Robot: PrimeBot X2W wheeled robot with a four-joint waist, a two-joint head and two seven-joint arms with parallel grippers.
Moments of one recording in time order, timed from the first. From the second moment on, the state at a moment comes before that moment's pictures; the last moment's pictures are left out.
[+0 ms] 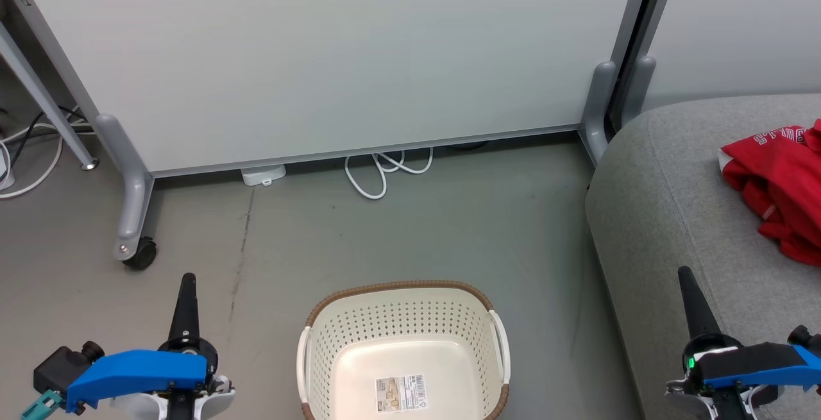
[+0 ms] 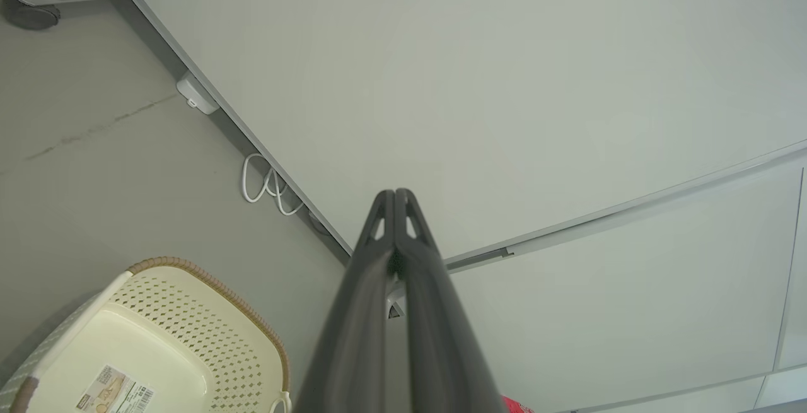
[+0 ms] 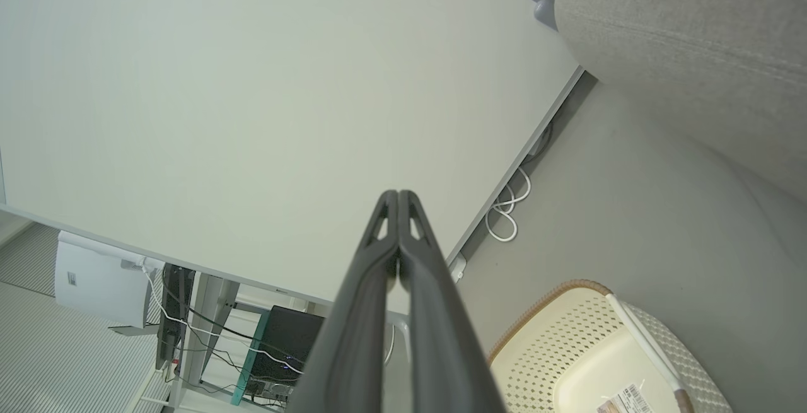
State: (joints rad) left arm -0.08 0.05 0.07 0.27 -1.18 -0.12 0.01; right arm -0.07 -0.05 -0.10 0.25 1.16 0.13 0.00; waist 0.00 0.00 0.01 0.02
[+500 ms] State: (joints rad) left arm -0.08 0.05 0.08 0.26 -1.32 -0.12 0.04; right arm -0.08 -0.05 -0.11 0.25 1.30 0.13 0.04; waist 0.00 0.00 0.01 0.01
